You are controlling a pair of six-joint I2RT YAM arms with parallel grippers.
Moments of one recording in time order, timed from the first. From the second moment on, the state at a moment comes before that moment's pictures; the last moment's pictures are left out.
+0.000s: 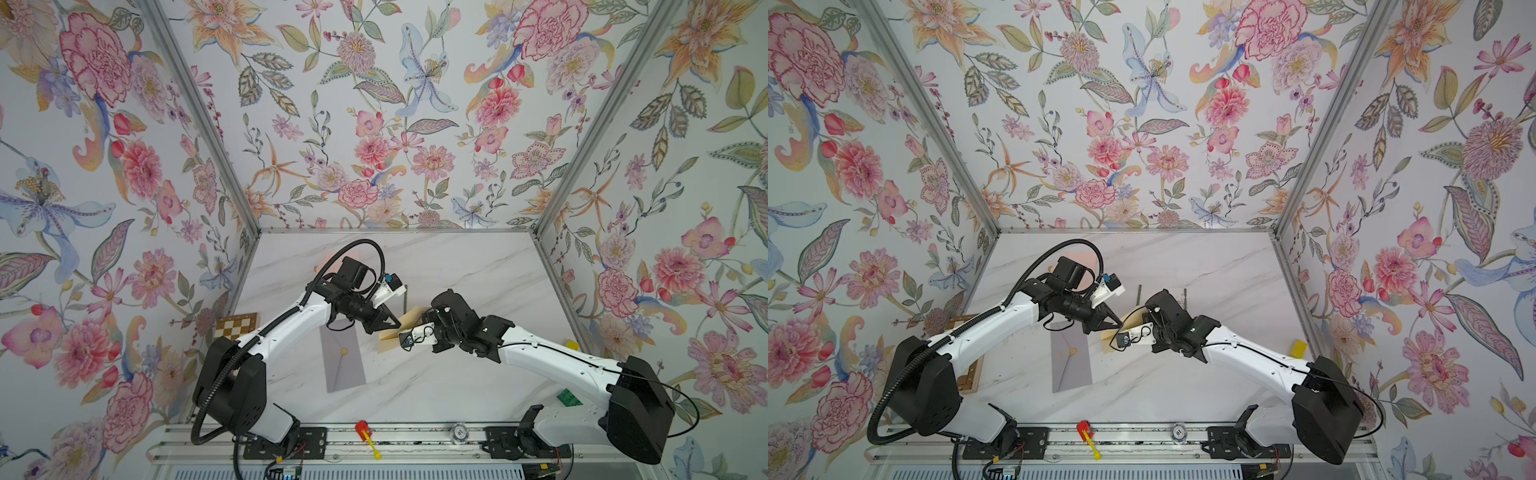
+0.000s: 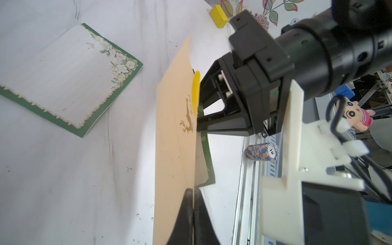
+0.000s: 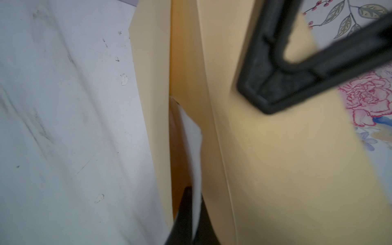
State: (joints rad) left arm -0.54 1.51 1.14 -0.67 0.81 0.28; right arm 0.86 1.34 0.88 -0.38 0.05 -1.12
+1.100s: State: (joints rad) left arm -0.56 1.48 1.03 -0.54 0.77 0.21; right arm 0.90 1.21 0.87 -0.39 0.04 -1.03
